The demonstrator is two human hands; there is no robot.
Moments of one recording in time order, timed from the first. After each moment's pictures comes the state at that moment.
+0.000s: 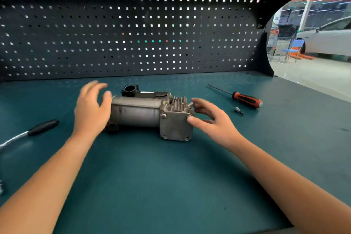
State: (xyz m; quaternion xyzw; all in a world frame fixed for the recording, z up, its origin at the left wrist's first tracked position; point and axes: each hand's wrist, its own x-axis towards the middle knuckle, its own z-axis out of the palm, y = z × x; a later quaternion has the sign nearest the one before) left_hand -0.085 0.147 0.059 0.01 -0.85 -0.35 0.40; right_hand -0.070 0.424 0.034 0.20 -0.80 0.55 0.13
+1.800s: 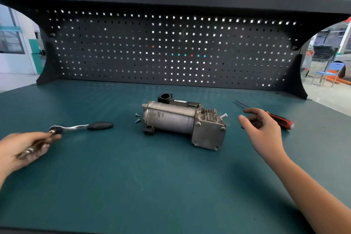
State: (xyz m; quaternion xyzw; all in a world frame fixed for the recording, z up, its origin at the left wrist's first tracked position) left_hand 0.007 -0.062 0.031 0.29 -0.67 -0.67 0.12; right_hand -0.073 0.436 0.044 0.09 -0.77 0.55 0.31
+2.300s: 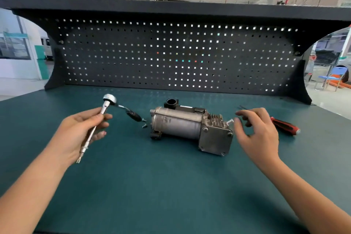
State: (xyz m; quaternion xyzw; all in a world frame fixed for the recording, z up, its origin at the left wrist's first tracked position) left_hand 0.009 0.046 0.070 0.05 -0.64 -0.73 0.24; right_hand -0.050 0.398 0.057 0.17 -0.79 0.28 0.53
